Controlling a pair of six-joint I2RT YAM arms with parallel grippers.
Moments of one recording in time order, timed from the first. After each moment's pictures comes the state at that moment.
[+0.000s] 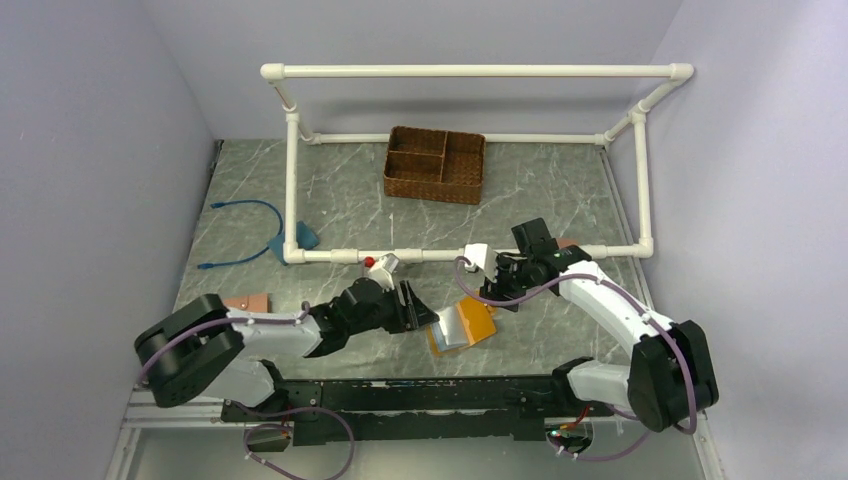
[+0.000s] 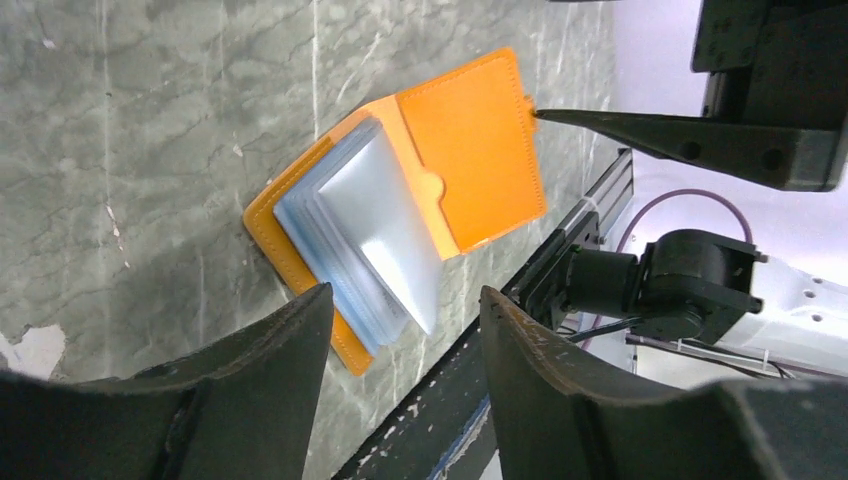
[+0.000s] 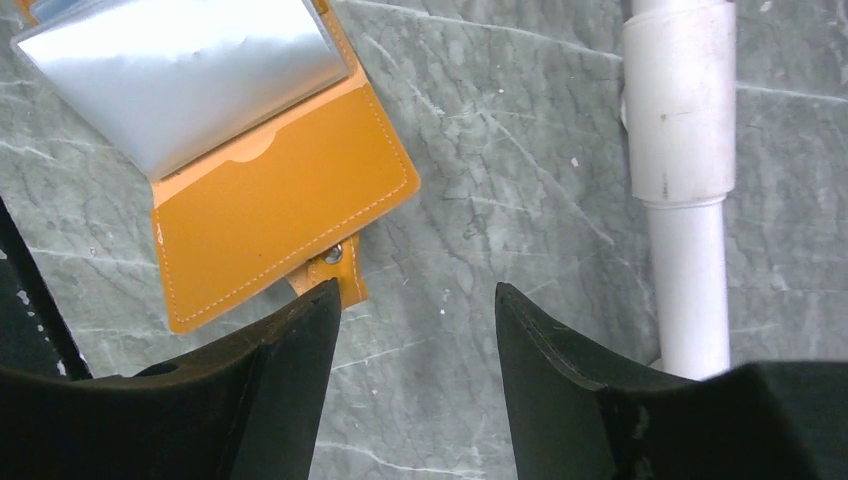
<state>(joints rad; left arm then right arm) -0.96 1.39 0.38 0.56 0.09 -1.06 0.38 1.23 0.74 -0.64 -0.46 -0.90</state>
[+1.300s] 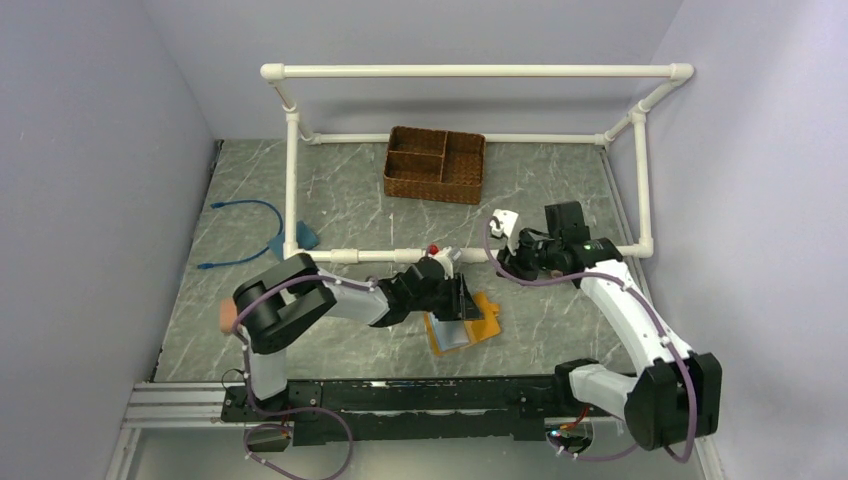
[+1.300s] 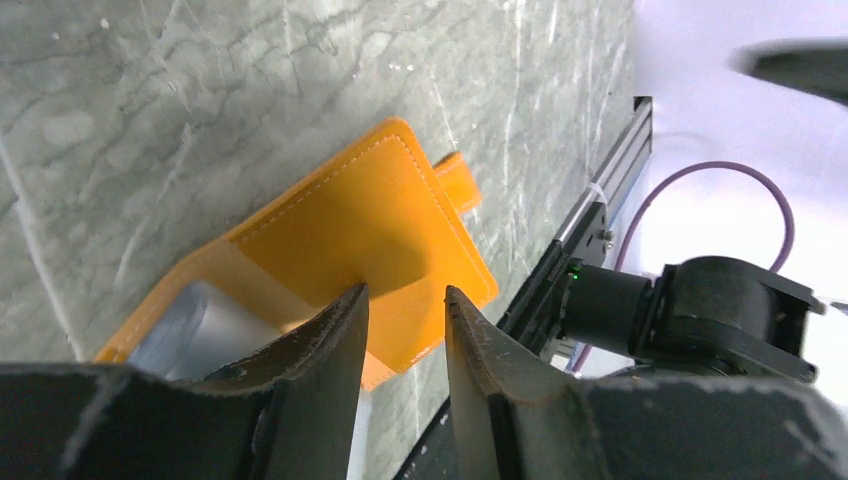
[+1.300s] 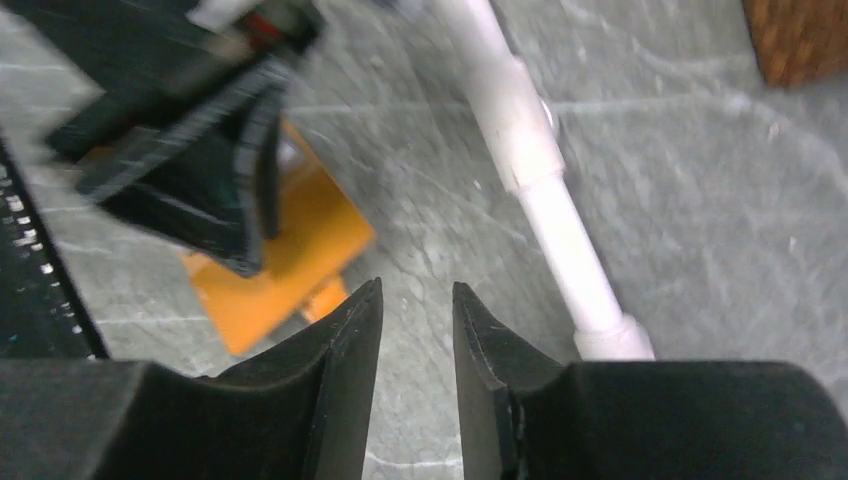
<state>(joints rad) -1.02 1.83 0.82 0.50 0.24 -1.01 0.22 1.15 0.83 -0.64 -0.57 -0.74</state>
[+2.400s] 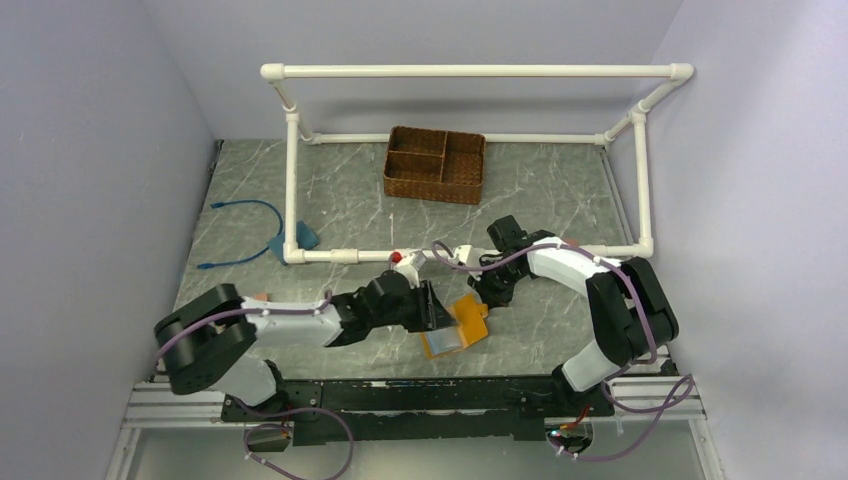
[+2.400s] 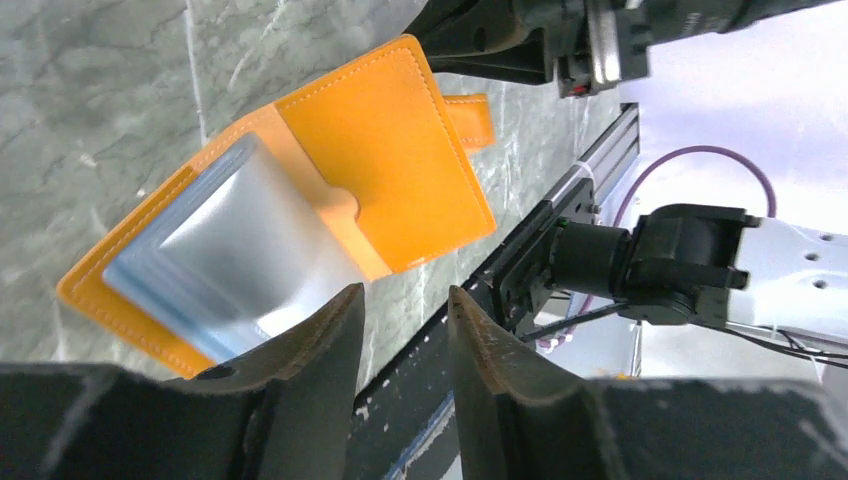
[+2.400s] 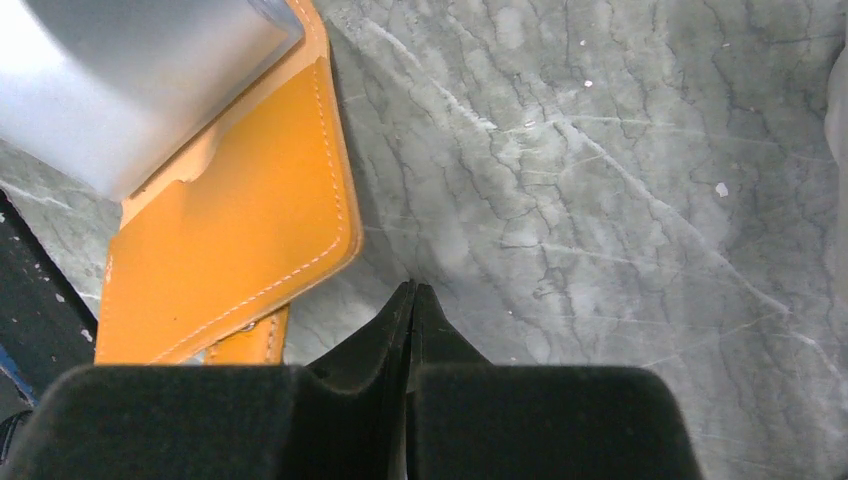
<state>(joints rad) -1.04 1.50 0.60 0.38 0.12 -1.04 0.42 1.56 0.83 -0.65 -0.45 -0.74</state>
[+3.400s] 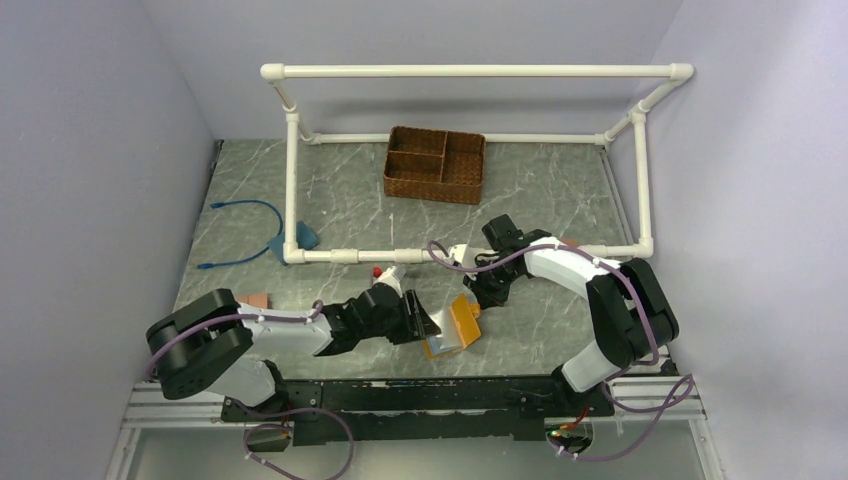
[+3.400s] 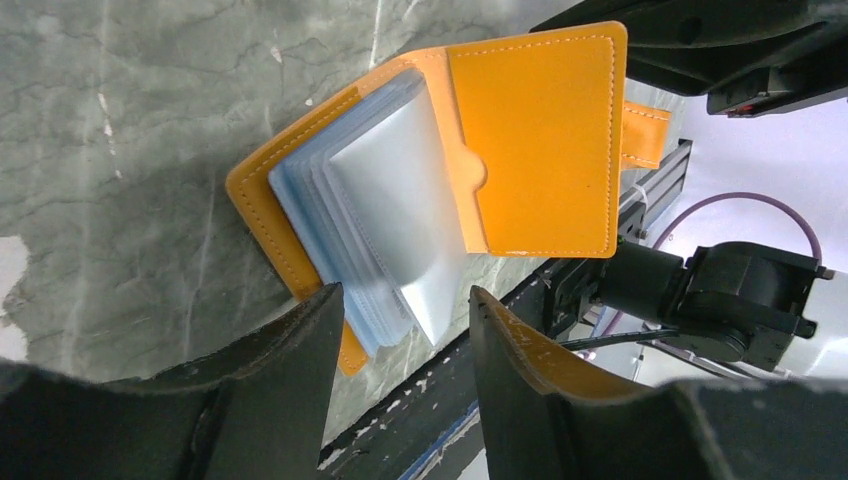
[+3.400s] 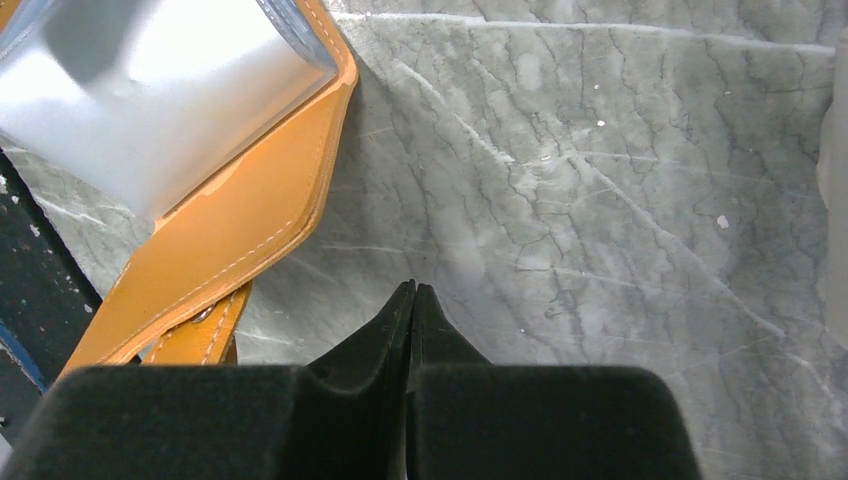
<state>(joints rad) -1.04 1.40 0.45 0.34 0.04 -1.18 0.46 1.55 0.85 -0.65 -0.46 -0.71</state>
